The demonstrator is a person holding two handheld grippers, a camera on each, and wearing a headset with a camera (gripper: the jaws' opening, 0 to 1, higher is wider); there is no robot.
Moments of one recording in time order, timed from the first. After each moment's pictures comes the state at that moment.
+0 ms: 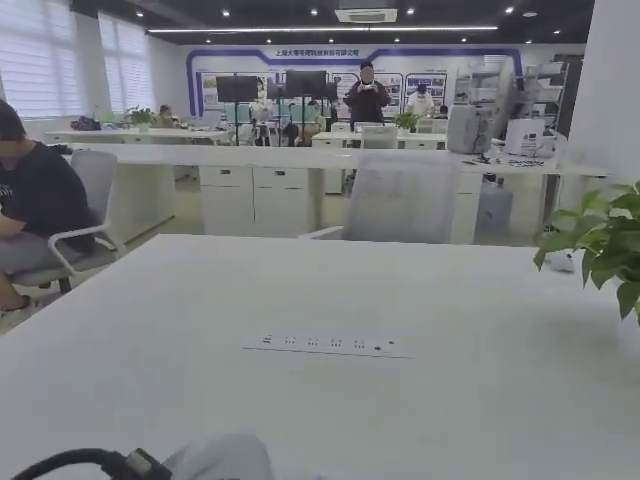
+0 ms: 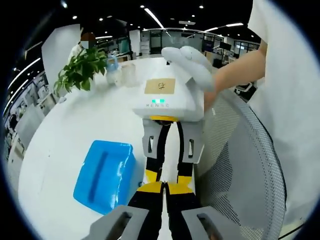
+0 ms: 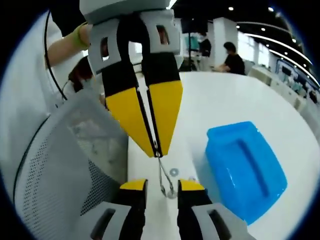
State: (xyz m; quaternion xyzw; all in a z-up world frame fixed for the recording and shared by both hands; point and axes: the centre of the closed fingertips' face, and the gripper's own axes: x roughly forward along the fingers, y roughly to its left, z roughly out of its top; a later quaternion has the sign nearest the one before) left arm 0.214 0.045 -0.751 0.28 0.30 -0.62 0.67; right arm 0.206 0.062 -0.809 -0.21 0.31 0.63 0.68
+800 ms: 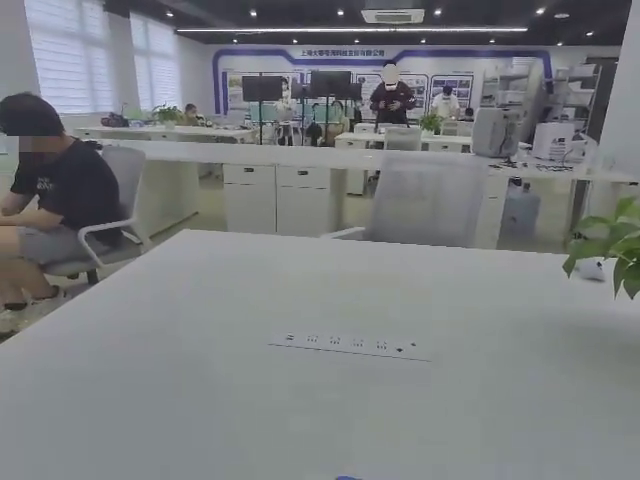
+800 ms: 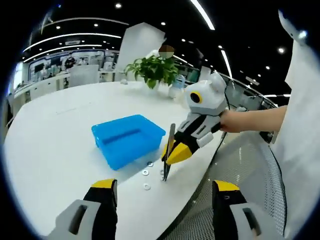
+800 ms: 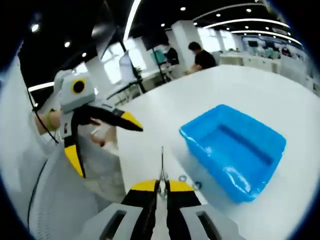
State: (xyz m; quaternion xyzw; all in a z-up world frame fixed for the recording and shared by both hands) left arm 0.195 0.107 -0.775 0.00 0.29 -0.41 0.86; right arm 0.233 0.051 -0.805 -0.01 0.36 0.57 0.74
